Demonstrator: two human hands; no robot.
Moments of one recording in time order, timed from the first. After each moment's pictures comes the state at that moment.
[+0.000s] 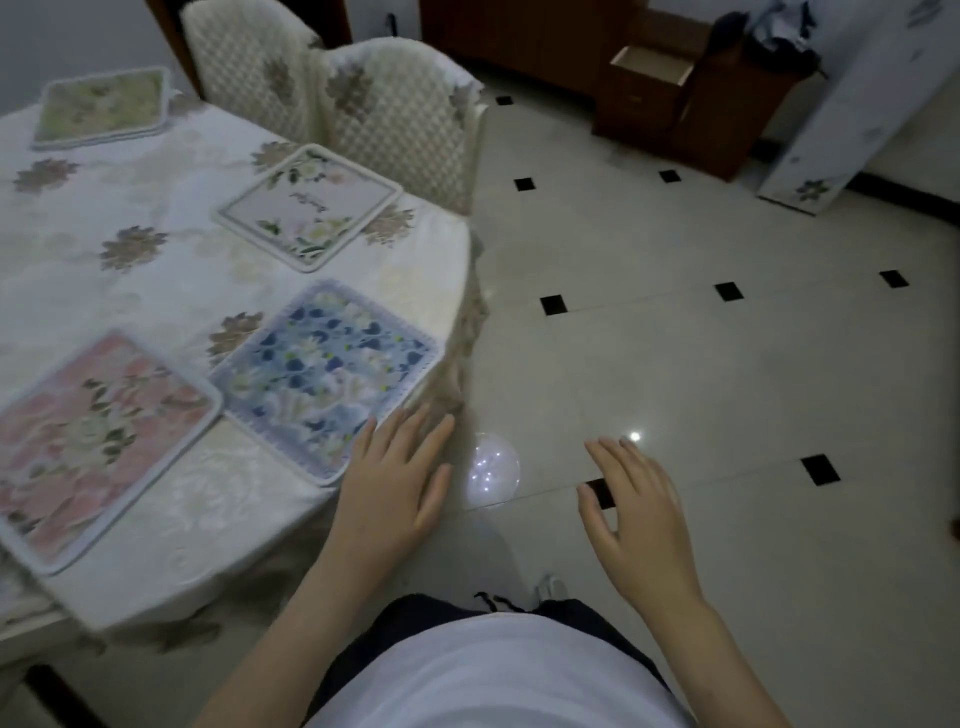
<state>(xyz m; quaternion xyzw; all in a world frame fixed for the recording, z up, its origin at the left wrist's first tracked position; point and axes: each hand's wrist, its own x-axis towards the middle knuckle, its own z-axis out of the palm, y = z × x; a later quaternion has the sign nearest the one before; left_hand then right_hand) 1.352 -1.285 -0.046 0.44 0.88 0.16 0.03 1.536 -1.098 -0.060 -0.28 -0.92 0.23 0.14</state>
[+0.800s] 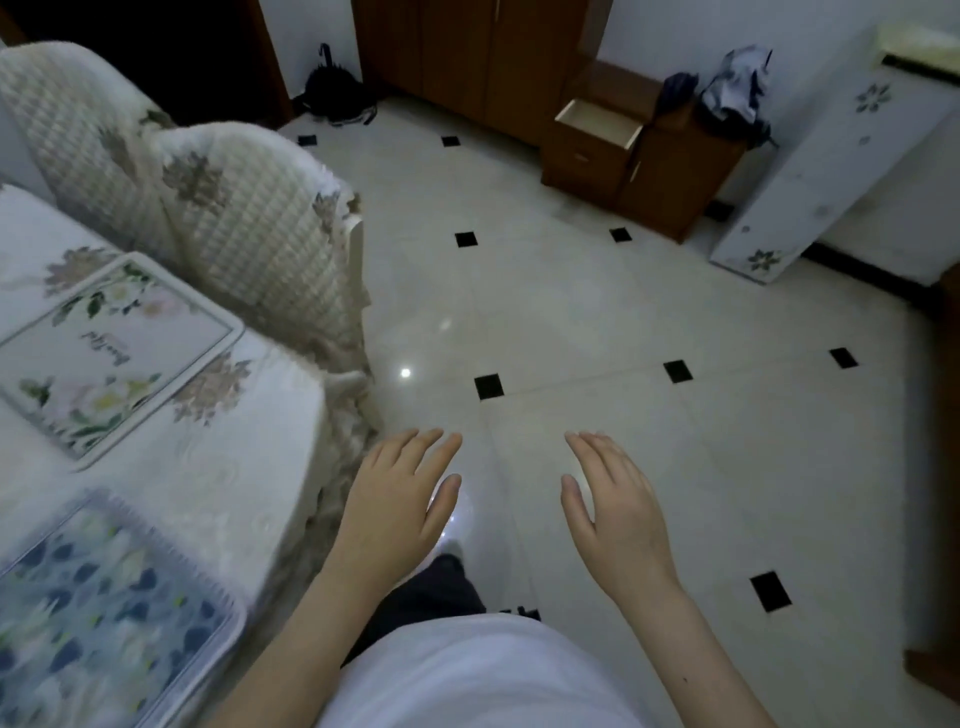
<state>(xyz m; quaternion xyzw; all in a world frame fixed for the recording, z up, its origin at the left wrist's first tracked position) 1.181 -0.898 -0.058 0.46 0.86 0.22 0.03 1.342 -0.721 -0.059 -0.27 -0.93 0.20 0.13</state>
